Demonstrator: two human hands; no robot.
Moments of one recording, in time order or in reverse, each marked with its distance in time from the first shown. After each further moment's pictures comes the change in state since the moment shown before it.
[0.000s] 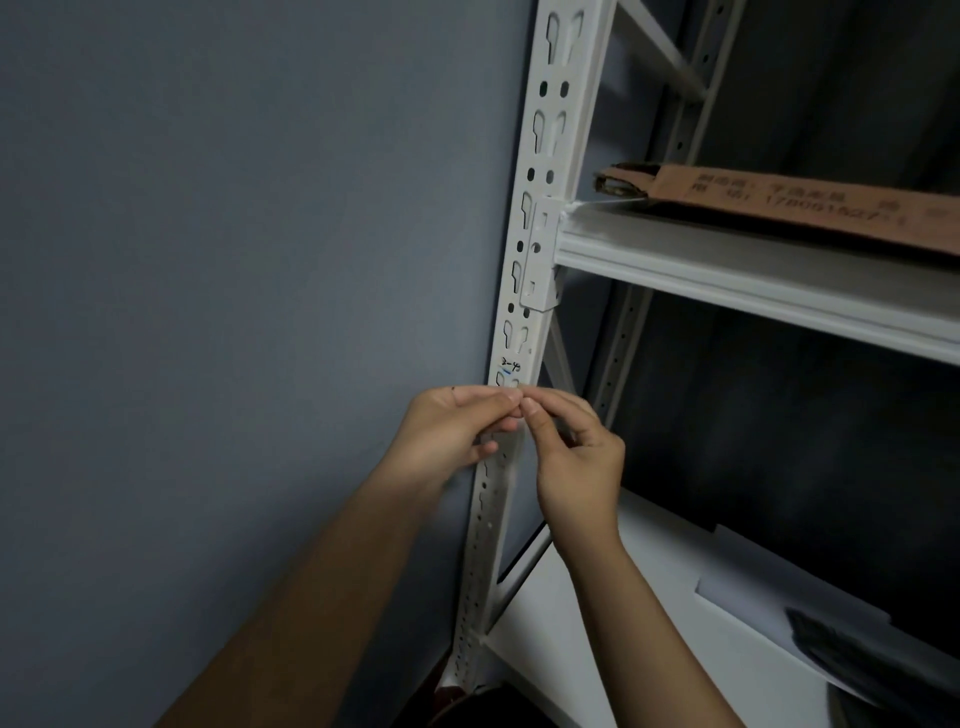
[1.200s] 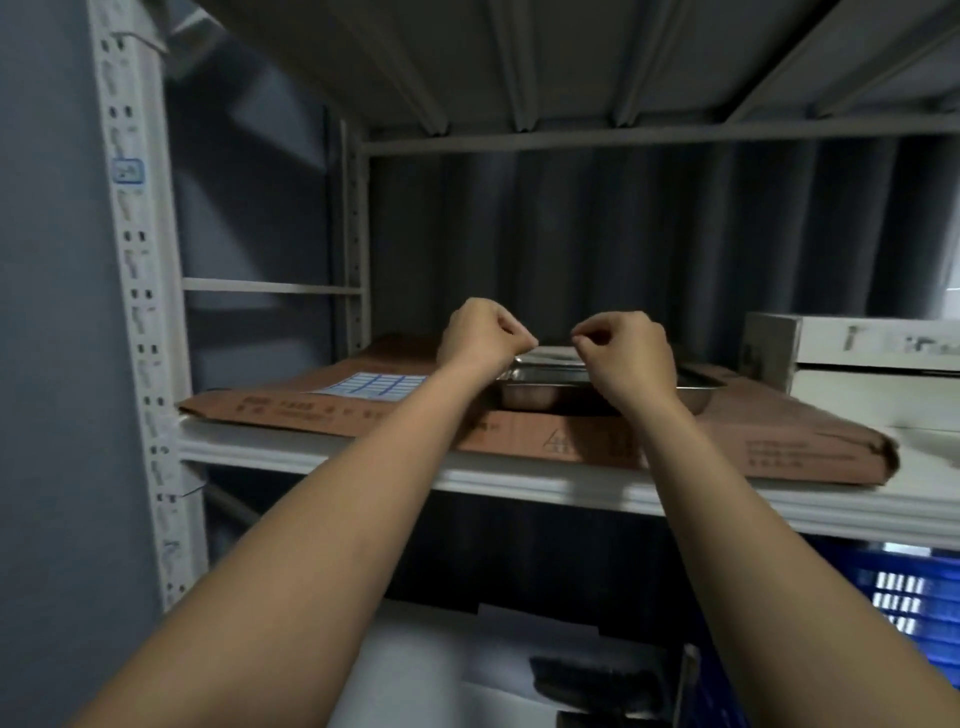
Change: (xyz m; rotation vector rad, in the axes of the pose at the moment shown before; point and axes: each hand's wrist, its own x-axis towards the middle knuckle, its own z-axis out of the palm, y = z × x) left_hand -0.051 0.184 0.384 0.671 -0.162 0.639; right_hand 0.107 -0.287 -0.349 -1.076 0.403 -0.142
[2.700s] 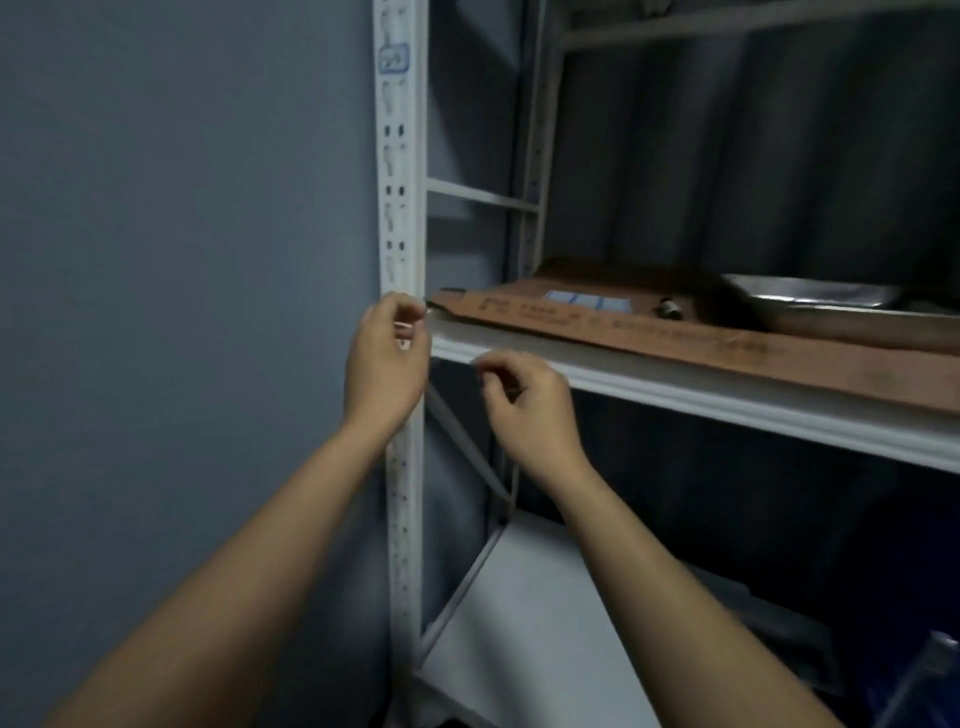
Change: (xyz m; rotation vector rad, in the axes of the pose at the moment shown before) left_hand -0.116 -0.220 -0.190 0.055 0.502 -0.028; right_hand -0.176 -0.154 0.207 0.610 -0.317 -0.292
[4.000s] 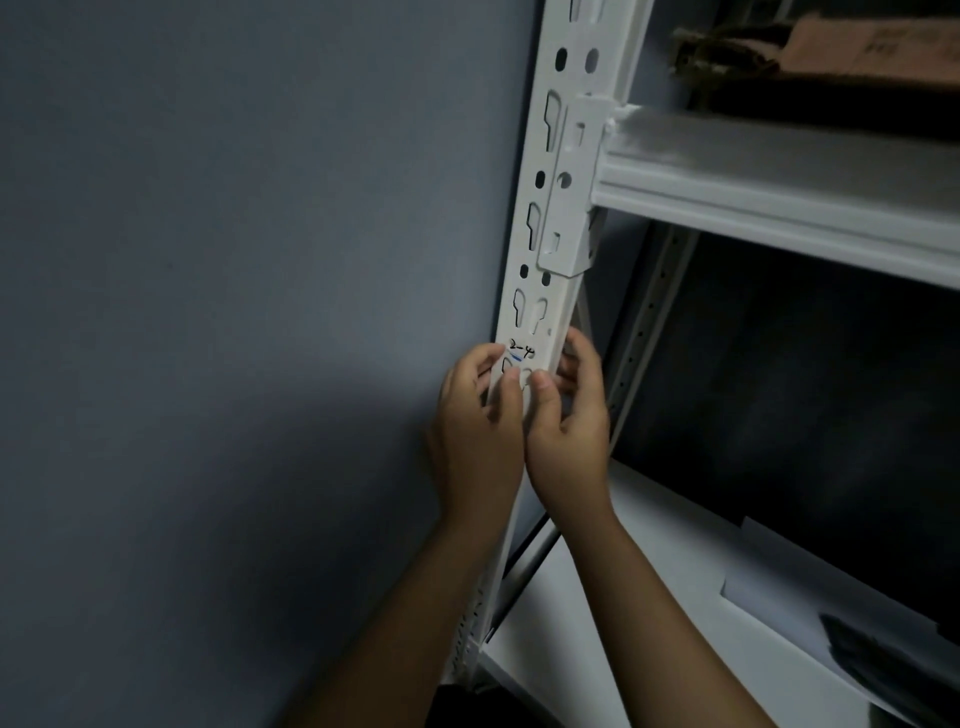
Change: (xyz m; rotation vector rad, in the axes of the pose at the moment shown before) left_hand -0.064 -0.210 0.074 -0.149 0.094 -0.412; right_hand -0.030 0.148 0.206 0.394 0.041 0.310
